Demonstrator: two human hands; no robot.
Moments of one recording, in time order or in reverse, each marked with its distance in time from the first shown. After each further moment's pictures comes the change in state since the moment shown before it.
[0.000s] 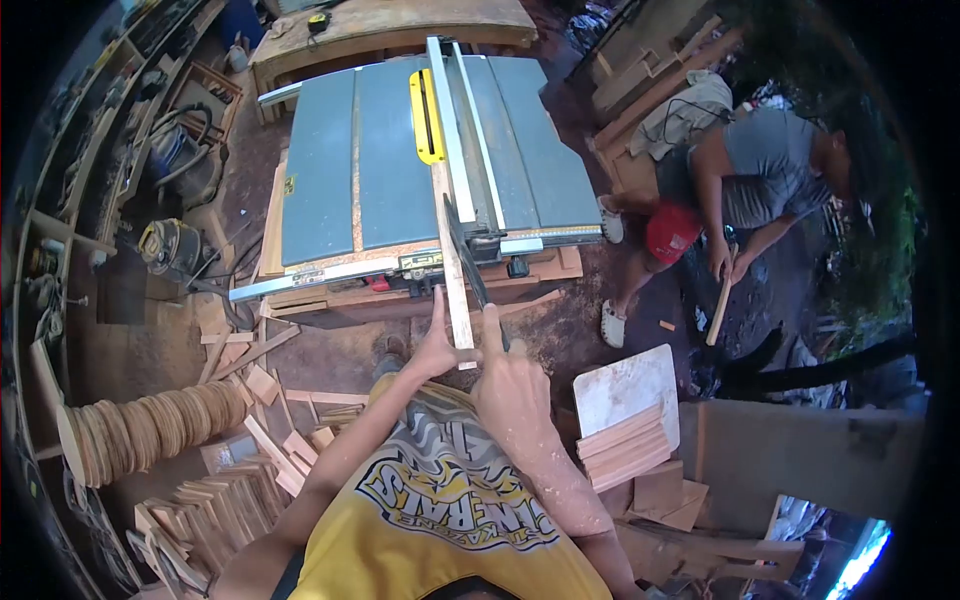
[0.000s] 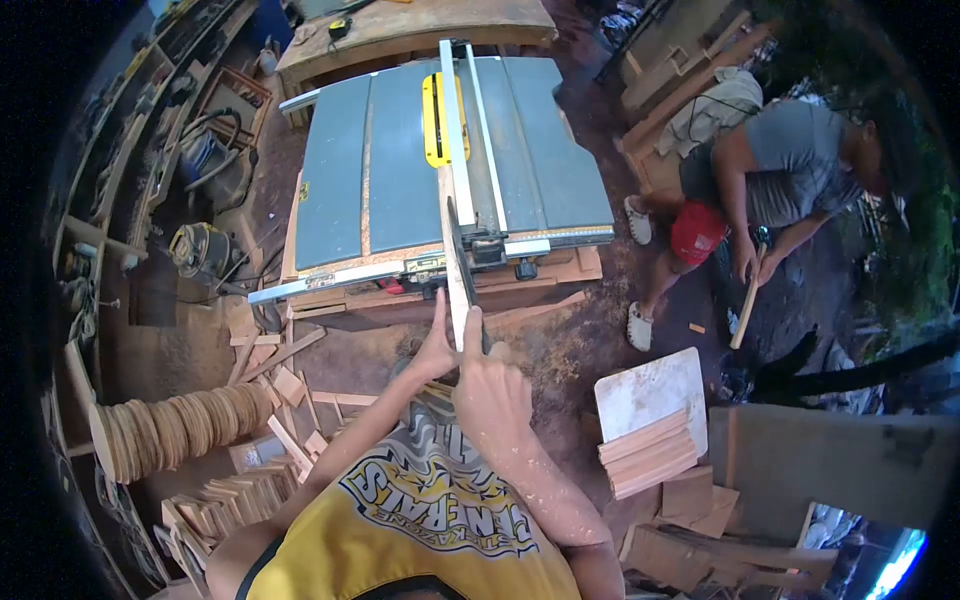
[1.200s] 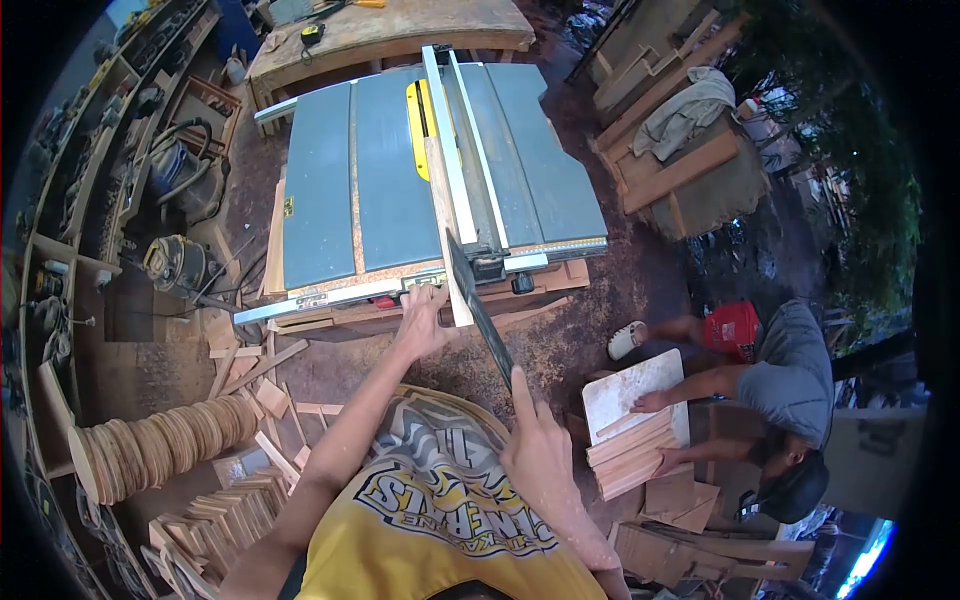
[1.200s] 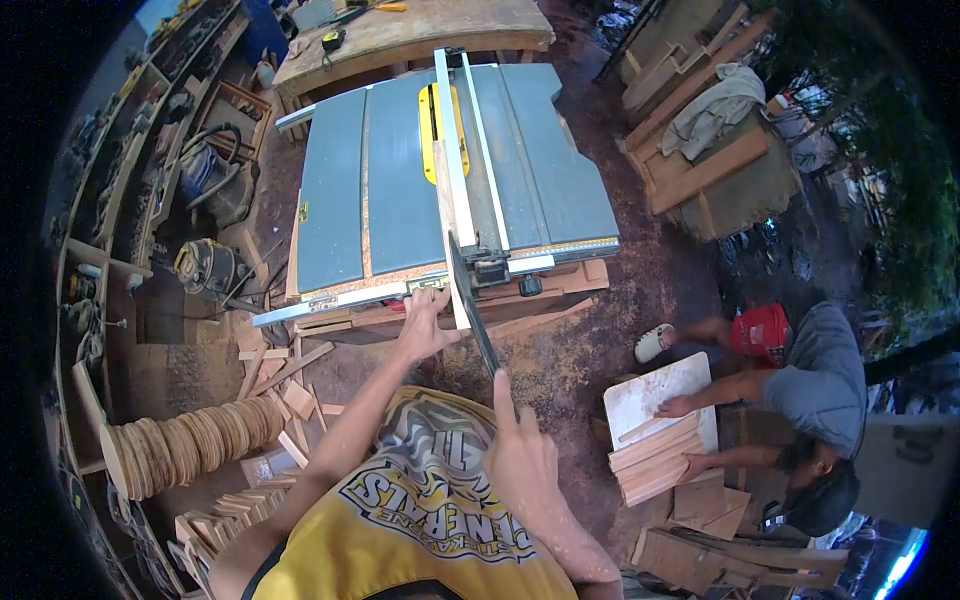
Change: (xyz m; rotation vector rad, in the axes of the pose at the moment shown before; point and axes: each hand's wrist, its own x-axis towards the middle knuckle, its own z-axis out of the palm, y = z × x) left_hand 0.046 0.036 -0.052 0.992 0.118 0.185; right_hand -0.043 0.021 -0.005 0.170 -0.026 0.077
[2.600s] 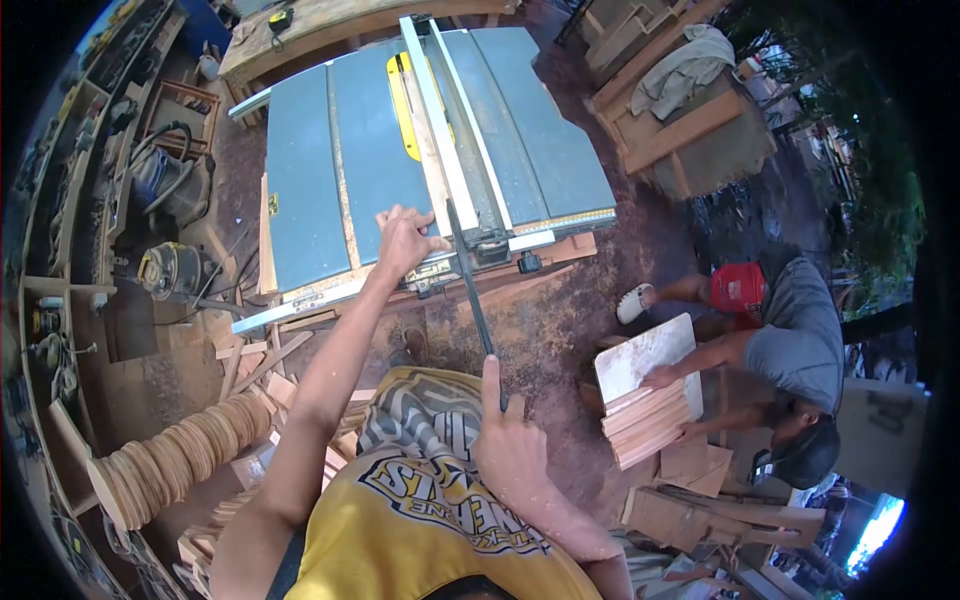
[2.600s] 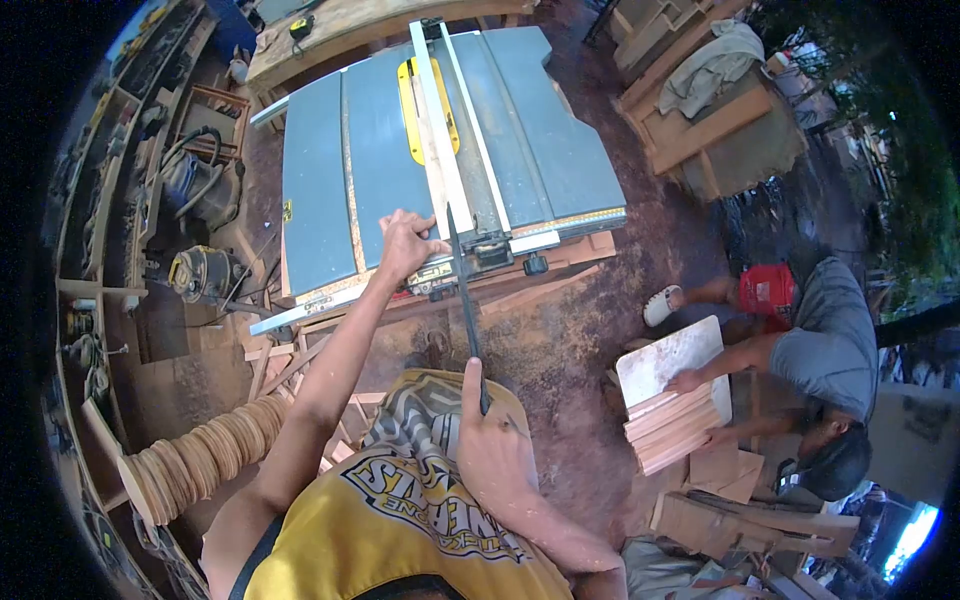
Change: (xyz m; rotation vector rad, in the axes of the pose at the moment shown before) left_hand 0.112 -0.050 -0.034 0.054 0.145 0.069; right_hand 0.021 -0.033 0.046 -0.214 -0.065 0.086
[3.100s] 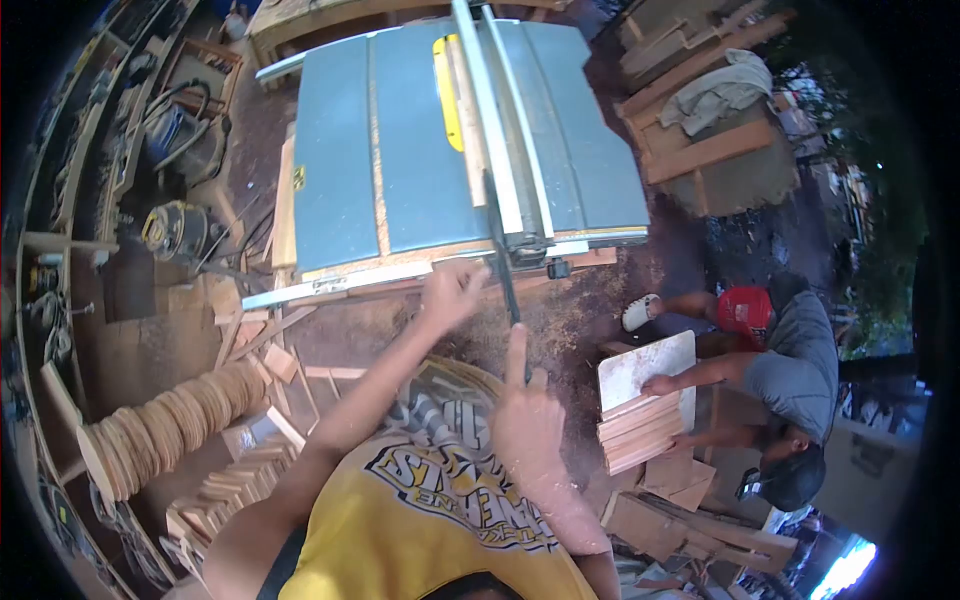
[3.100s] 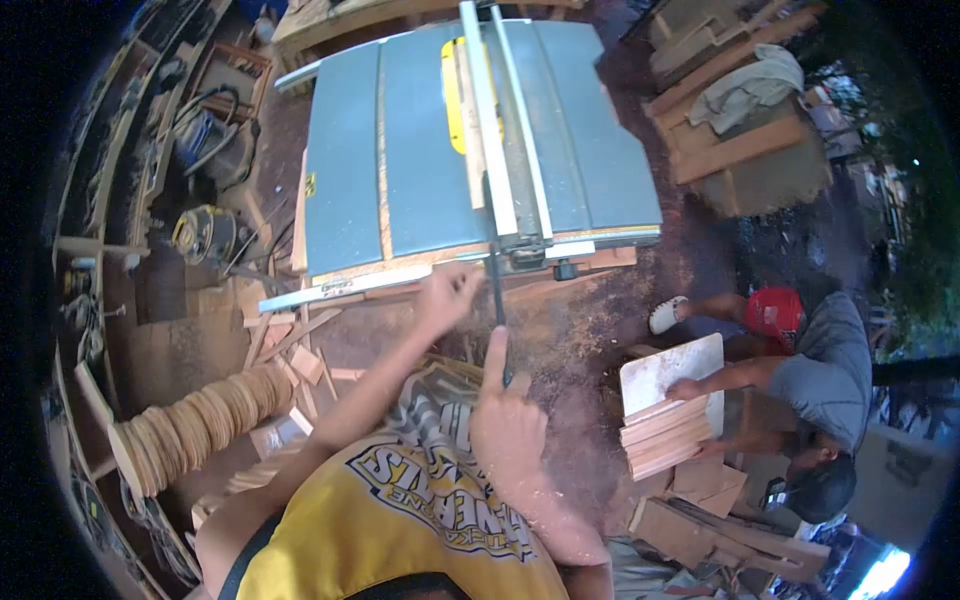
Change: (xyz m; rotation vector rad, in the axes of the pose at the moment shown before) left_hand -0.079 0.063 -0.009 -0.456 0.052 -0.334; right_hand 0.049 -0.029 -0.016 -0.041 0.010 0.066
